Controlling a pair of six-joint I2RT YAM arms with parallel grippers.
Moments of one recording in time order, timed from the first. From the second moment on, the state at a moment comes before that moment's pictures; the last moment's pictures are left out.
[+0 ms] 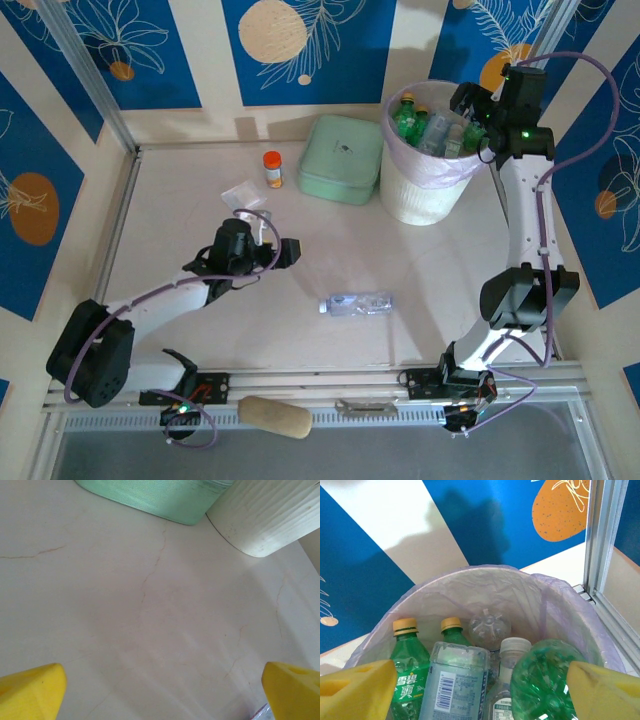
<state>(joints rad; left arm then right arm) -0.55 1.29 0.63 0.11 0.18 -0.49 -0.11 1.66 1.89 -0.66 -0.03 0.35</state>
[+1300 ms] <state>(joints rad) -1.00 1.59 1.00 -0.26 0.23 -0.02 0.14 0.98 0.89 -0.41 -0.13 0.57</state>
